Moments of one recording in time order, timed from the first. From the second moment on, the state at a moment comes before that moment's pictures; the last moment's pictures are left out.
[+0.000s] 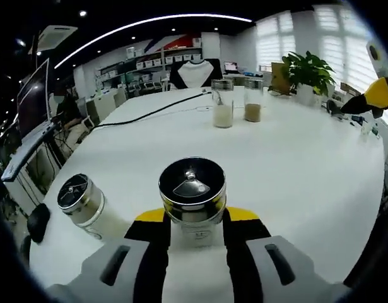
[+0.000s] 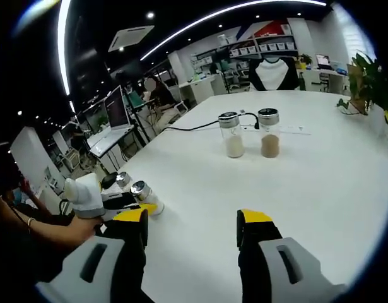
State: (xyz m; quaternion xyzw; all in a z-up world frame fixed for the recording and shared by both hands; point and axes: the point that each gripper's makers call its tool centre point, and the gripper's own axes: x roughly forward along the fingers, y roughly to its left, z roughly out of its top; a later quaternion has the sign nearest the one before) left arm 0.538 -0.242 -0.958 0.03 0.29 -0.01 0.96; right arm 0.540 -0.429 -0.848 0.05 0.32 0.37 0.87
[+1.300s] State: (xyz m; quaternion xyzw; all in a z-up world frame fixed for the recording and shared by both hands) left arm 0.516 -0.248 -0.898 0.07 0.29 -0.07 0.95; right arm 0.538 -0.434 -0.856 0.05 0.33 0.36 0.87
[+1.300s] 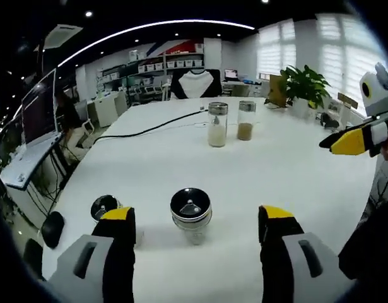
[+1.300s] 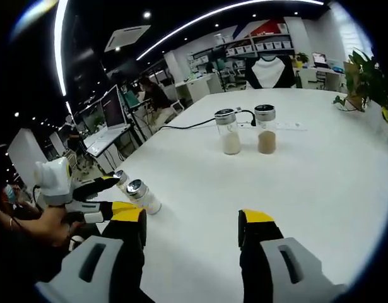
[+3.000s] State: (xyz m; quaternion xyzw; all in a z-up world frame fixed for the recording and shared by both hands) left arm 0.527 -0.251 -0.877 0.00 0.26 -0.13 0.96; right arm 0.553 -0.435 -0.849 0.03 0.32 0.35 0.88
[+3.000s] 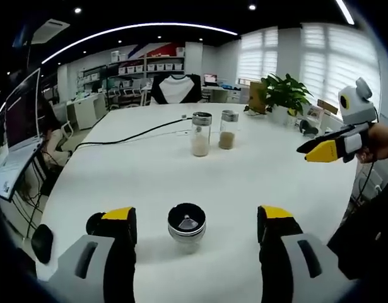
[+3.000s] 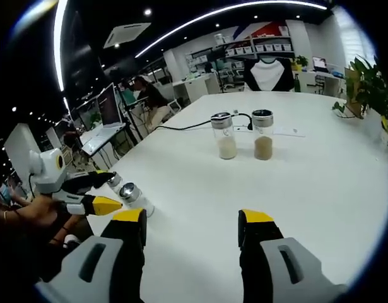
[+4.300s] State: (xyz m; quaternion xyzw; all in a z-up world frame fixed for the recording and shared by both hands) left arm 0.534 -0.238 -0.881 -0.02 0.27 -0.14 0.95; right arm 0.704 -0.365 -0.824 -0.02 0.26 0.40 0.88
